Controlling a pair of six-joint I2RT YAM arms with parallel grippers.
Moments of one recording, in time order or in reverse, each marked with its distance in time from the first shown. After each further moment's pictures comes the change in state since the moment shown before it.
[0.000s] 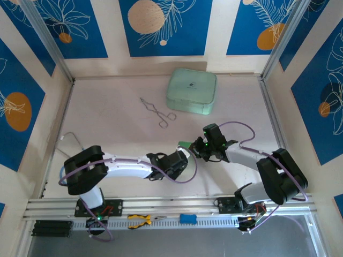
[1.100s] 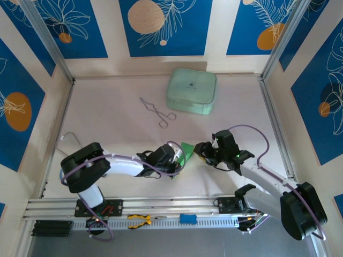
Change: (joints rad) left arm 0.170 -0.005 -0.217 0.438 0.436 -0.237; right arm -0.038 -0.373 -0.131 -0.131 -0.016 -0.124
